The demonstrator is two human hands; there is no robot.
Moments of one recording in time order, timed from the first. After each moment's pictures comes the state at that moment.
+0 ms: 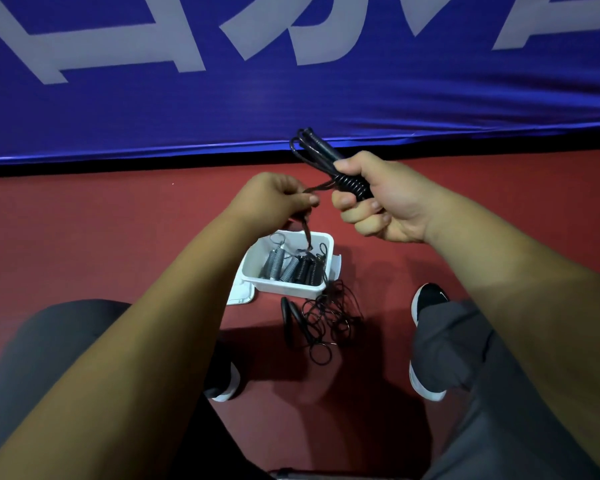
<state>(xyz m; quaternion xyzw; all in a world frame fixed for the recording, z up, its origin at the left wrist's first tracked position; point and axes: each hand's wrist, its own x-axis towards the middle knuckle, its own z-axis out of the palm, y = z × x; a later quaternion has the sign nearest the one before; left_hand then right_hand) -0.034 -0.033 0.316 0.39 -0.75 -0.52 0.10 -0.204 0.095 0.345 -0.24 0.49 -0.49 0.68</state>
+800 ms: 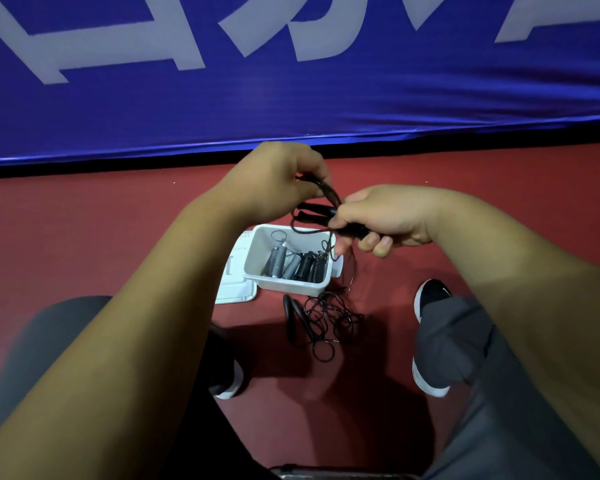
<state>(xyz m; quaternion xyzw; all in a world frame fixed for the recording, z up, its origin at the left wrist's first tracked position) -0.030 -0.031 0.367 0.19 -0.94 -0.26 0.11 -0.203 0.097 0.325 -0.32 0.66 -0.27 0.62</state>
